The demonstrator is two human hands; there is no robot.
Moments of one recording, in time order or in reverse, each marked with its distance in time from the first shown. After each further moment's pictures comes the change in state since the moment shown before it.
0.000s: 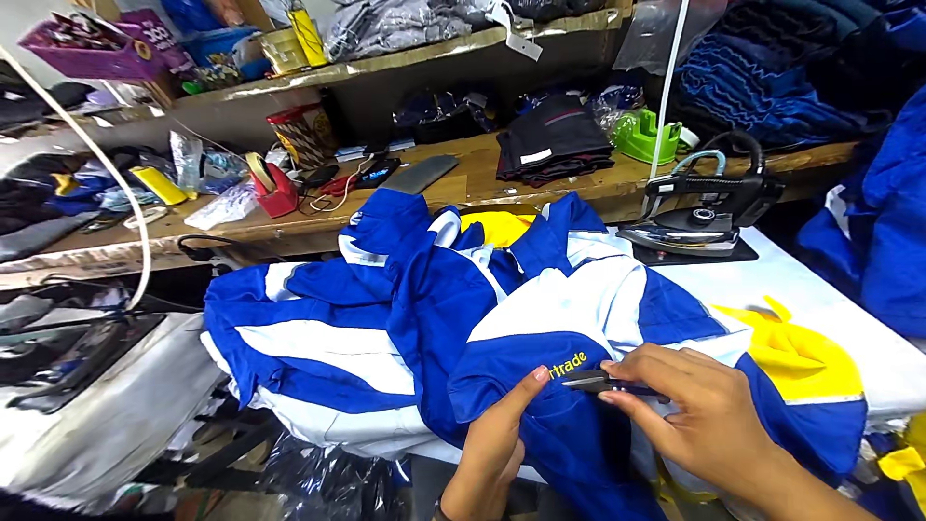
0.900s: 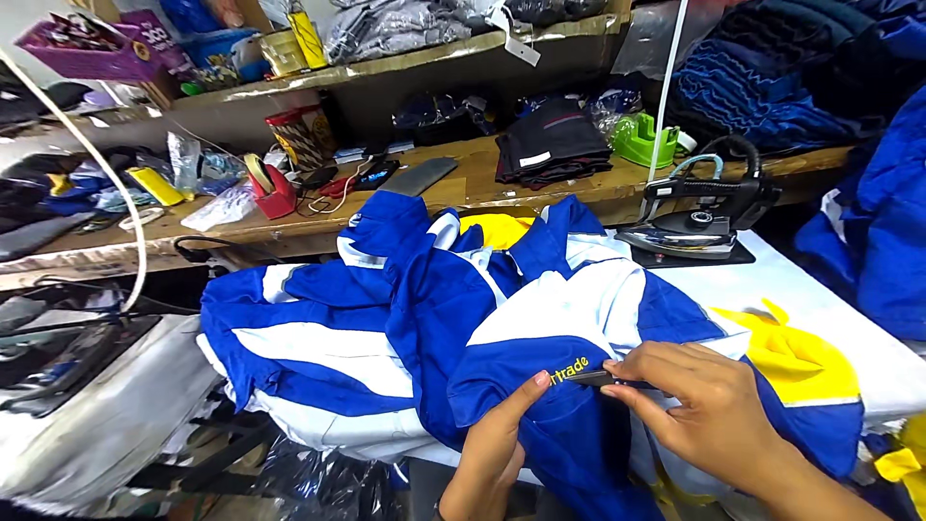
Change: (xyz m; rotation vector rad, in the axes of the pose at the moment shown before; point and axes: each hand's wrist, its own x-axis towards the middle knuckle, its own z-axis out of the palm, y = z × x) left_hand -0.001 0.002 0.000 -0.024 -0.013 -0.062; right_hand 0.007 0.004 -0.005 -0.052 -0.025 -0.039
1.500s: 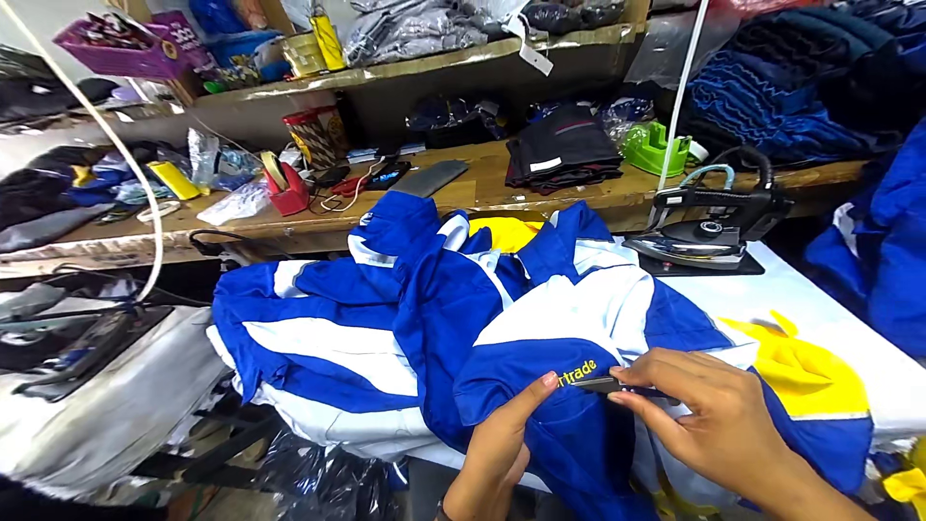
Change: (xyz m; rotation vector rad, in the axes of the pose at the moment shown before) left_hand 0.000 0.001 0.003 -0.012 -0.014 0.019; right_hand -0.001 0.001 -0.001 0.035 -0.007 0.018
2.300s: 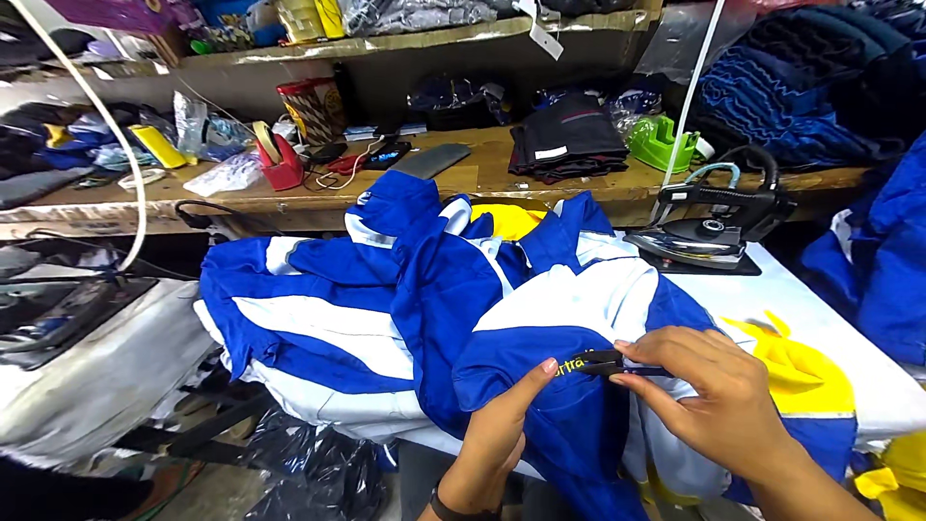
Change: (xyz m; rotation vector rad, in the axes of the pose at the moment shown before) left_hand -0.002 -0.002 0.001 0.061 0.024 0.093; right_hand 0.008 0.008 -0.003 -0.035 0.024 -0.062
